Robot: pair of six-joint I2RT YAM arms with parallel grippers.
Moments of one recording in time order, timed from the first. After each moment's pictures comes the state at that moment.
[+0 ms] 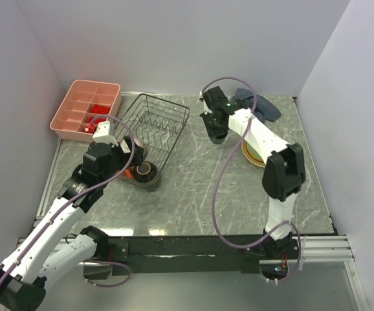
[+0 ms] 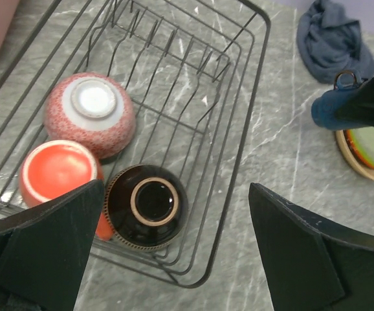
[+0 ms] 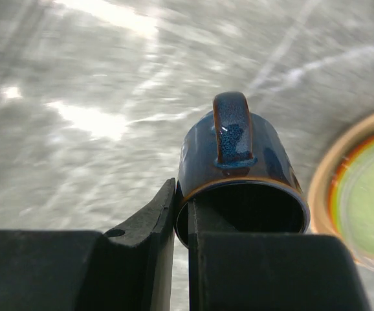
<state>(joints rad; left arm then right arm) -0.47 0.80 0.78 -0.33 -0.23 -0.51 0.48 1.88 1.74 -0.87 0.07 0.10</state>
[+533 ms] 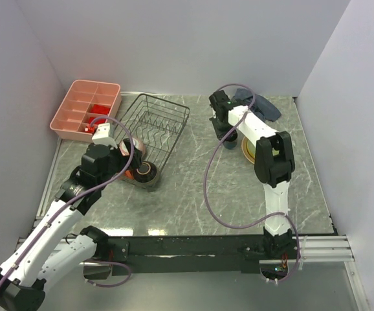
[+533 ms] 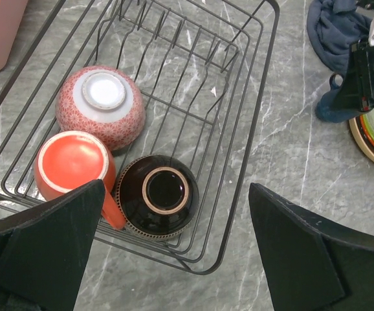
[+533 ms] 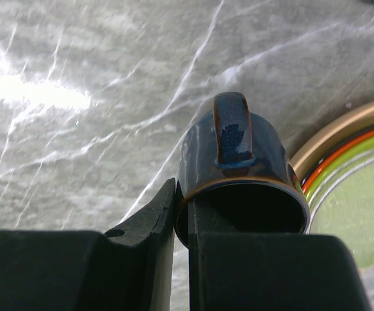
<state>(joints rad) -0.47 0.77 0.79 -0.39 -0.23 -0.46 0.38 2.13 1.84 -0.93 0.19 0.06</state>
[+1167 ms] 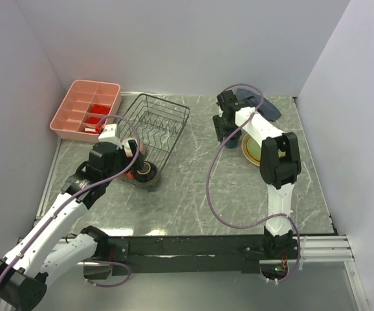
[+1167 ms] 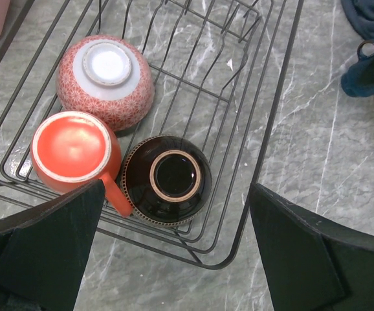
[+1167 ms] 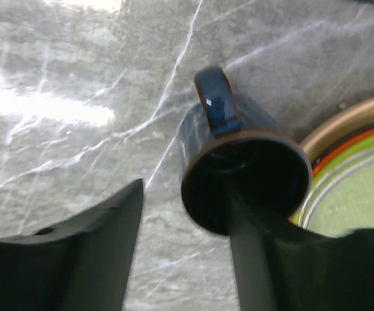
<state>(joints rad) -0.47 0.84 0.79 -0.43 -0.23 -0.46 0.32 2.09 1.75 -0.83 0.13 0.08</state>
